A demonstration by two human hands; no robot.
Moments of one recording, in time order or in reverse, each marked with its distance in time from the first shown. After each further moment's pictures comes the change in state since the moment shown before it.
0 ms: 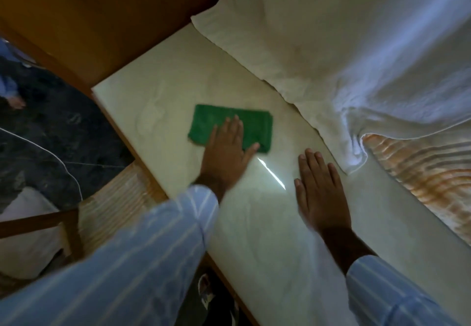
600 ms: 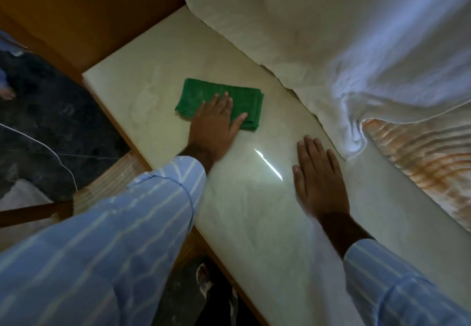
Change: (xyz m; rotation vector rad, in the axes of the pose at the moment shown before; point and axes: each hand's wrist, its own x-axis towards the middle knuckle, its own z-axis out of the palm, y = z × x) left_hand 0.026 -0.024 -0.013 0.019 0.036 0.021; right_hand 0.001 -0.004 -0.005 -0.022 -0.026 0.014
